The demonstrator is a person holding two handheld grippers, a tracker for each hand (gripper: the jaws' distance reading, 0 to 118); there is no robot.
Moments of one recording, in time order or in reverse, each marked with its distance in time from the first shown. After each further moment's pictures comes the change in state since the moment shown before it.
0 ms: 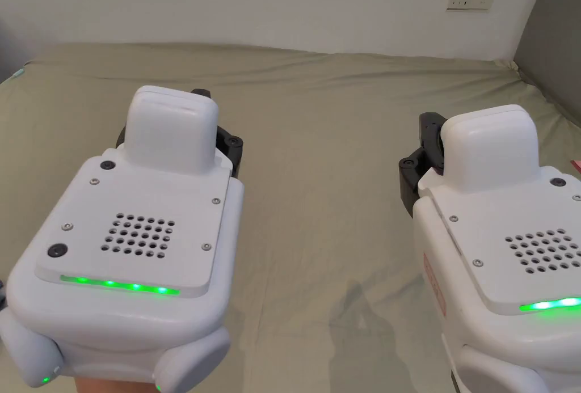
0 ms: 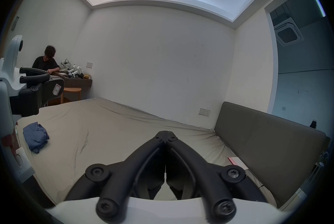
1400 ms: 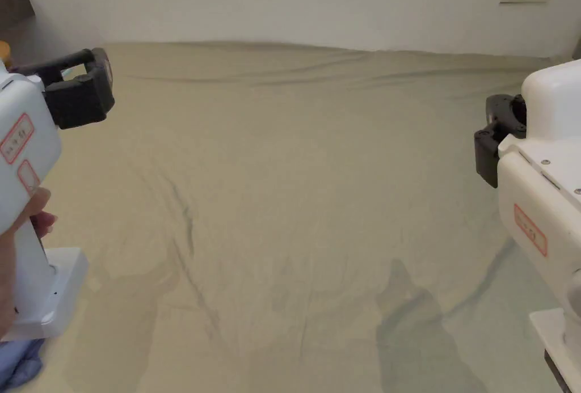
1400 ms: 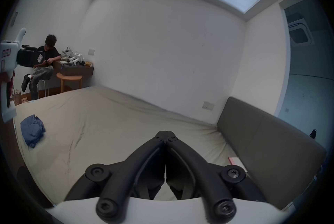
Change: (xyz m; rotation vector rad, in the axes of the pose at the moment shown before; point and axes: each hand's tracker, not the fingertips) left arm -0.162 0.019 -0.053 -0.078 0.143 0.182; right arm 0.021 0.029 -0.060 -0.090 0.035 0.054
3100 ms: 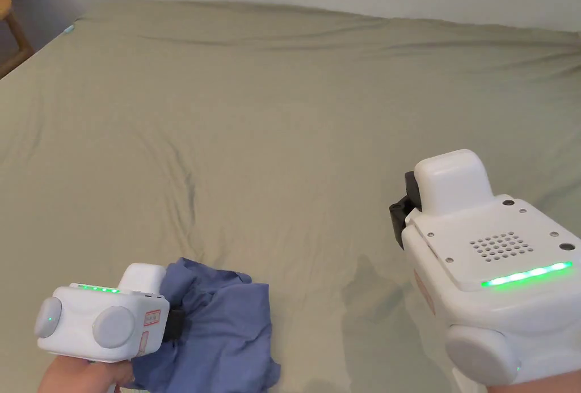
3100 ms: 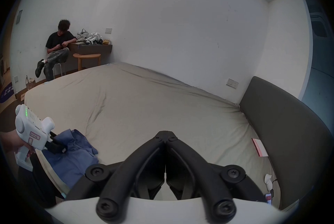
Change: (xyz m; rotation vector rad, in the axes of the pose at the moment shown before) left arm -0.024 -0.304 -0.041 -1.098 -0.158 -0.084; right arm -0.083 -0.074 -0.032 -0.214 0.191 0.018
